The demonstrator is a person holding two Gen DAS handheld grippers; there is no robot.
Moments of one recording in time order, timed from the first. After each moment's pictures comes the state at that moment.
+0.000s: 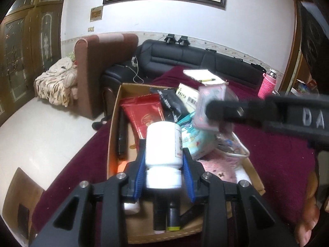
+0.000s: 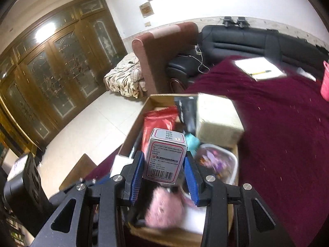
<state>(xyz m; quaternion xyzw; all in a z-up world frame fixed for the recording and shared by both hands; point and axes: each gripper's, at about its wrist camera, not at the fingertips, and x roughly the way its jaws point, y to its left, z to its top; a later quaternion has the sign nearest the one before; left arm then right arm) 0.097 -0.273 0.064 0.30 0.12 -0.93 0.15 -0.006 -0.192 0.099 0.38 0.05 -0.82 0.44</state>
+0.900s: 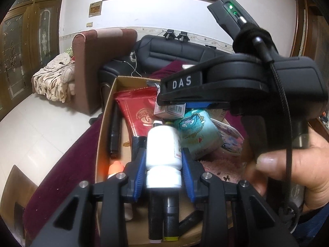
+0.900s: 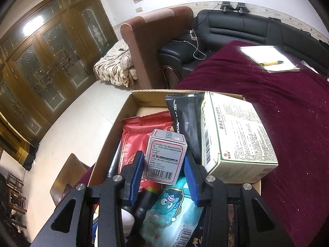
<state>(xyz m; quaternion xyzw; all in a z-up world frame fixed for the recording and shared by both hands) 0.083 -0.272 0.053 0.31 0.13 -0.93 0.14 -0.065 -0.250 0.057 0.43 0.06 -0.80 0.41</state>
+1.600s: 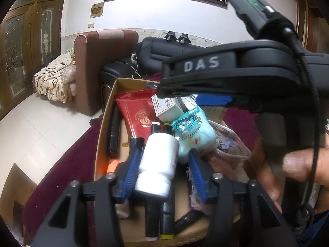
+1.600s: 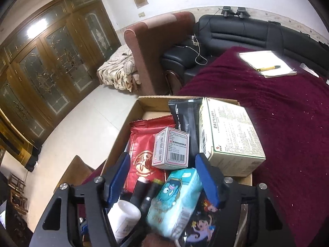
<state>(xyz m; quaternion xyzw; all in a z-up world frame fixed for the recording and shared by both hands) 0.090 -0.266 0.059 0.30 0.13 -0.93 0.15 -0.045 -0.228 0.083 0.41 0.05 -0.81 0.42</state>
